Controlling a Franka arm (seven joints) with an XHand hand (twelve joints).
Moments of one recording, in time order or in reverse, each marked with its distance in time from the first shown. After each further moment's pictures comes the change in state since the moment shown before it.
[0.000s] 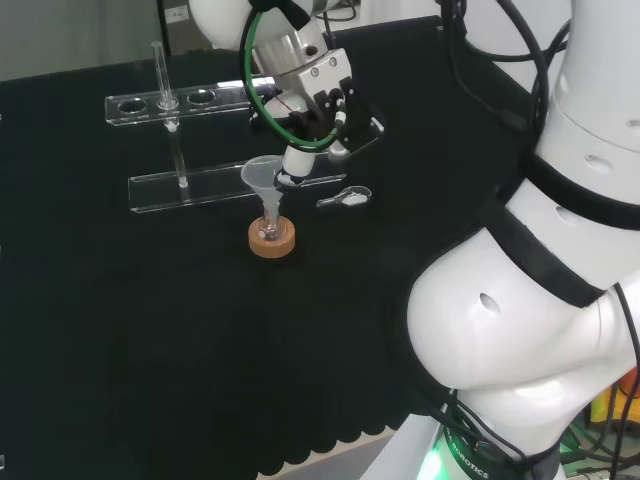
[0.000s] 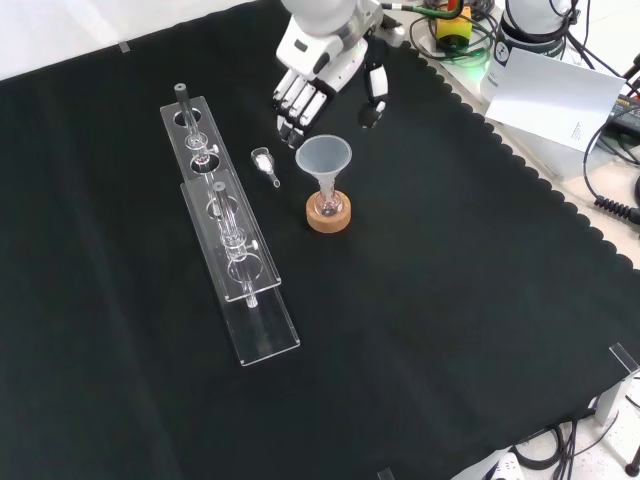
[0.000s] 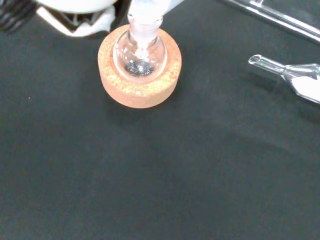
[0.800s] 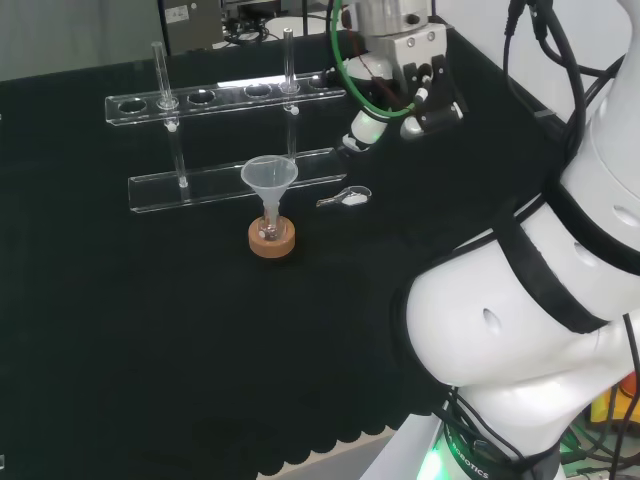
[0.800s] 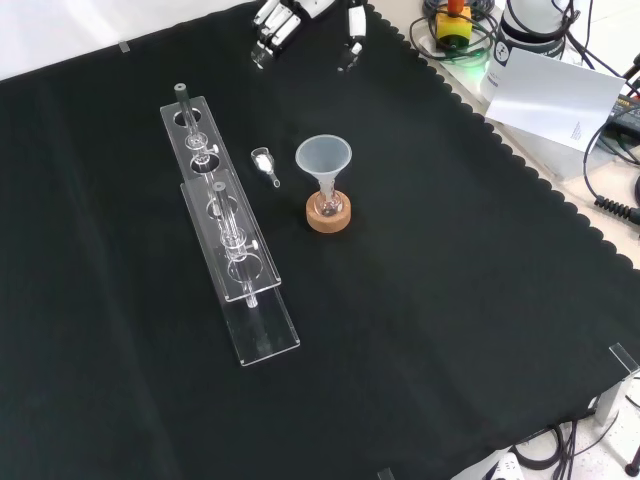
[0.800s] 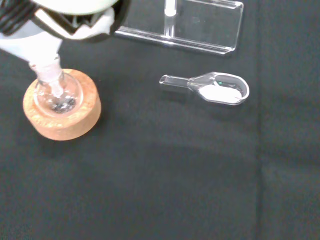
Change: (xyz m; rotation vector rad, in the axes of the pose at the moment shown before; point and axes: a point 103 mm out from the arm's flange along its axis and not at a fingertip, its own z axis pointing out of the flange) arm -0.091 -0.053 0.006 -0.138 0.171 0.138
